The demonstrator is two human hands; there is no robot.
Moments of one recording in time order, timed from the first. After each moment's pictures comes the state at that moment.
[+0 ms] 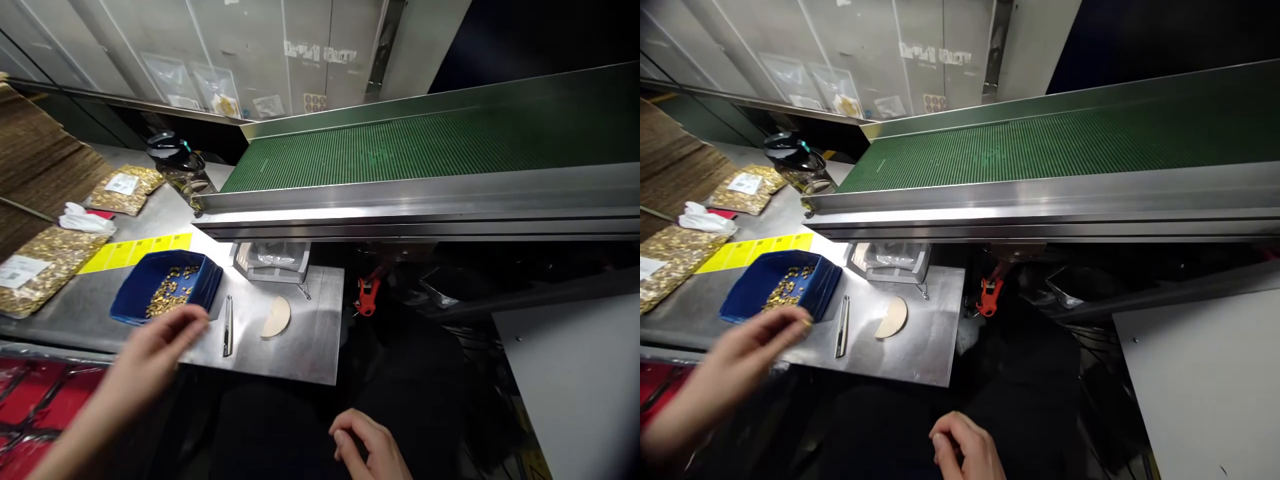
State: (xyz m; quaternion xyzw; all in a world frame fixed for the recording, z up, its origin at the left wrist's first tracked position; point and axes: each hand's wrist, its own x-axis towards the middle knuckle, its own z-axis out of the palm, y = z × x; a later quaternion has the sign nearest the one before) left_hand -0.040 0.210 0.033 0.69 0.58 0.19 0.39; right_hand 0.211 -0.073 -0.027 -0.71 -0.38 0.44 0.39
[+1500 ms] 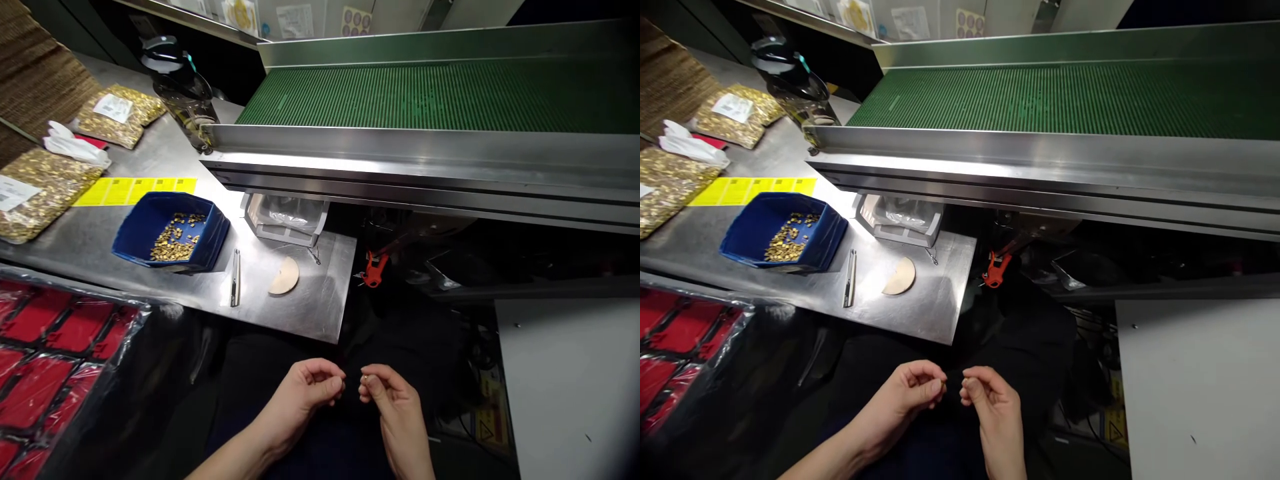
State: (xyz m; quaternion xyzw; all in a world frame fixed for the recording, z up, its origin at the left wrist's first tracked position) left_hand 0.078 0.016 -0.027 0.18 0.41 0.12 0.89; right_hand 0.232 -0.092 -0.024 -0.71 -0.11 0.48 0.50
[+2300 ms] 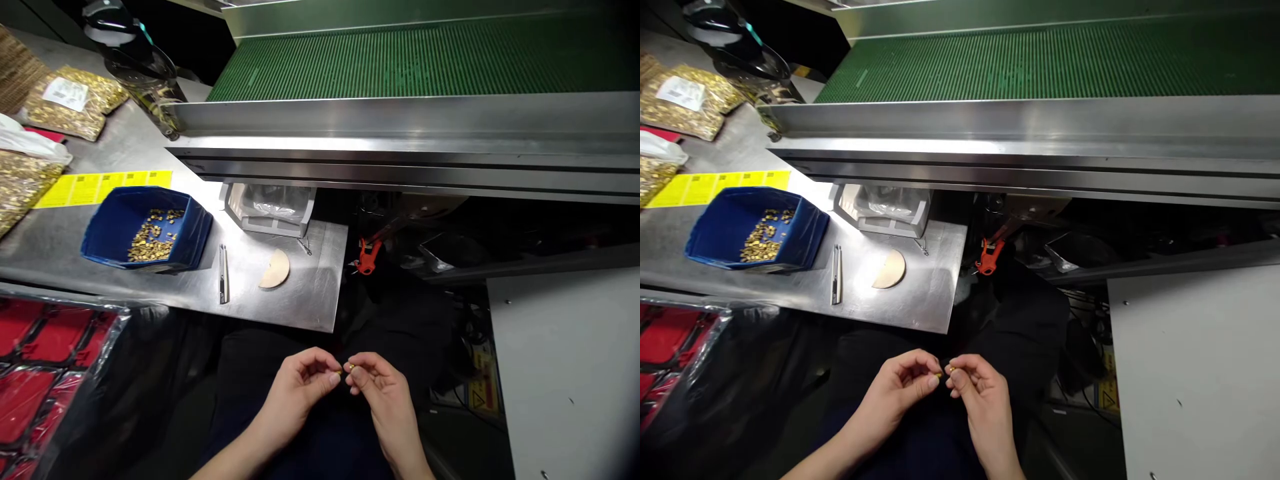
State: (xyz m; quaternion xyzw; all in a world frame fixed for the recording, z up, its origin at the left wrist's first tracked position) left_hand 0.077 0.018 -0.021 0.35 0.40 0.12 0.84; right_hand 0.223 -0.087 -0.015 -0.69 -0.13 0.52 0.48
